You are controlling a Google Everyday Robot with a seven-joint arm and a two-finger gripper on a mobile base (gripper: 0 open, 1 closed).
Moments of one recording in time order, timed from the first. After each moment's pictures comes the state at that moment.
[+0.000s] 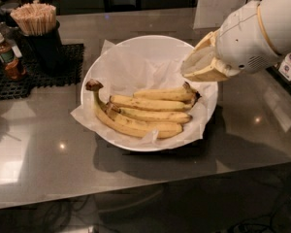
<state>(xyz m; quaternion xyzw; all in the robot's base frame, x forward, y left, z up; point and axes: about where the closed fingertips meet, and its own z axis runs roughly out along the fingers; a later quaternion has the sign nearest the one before) 0.479 -0.087 0.975 -0.67 0.64 0.07 0.37</state>
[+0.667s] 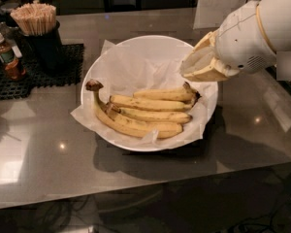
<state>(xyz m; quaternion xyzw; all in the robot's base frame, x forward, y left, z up) 0.479 -0.087 0.975 -0.67 0.64 0.07 0.37</state>
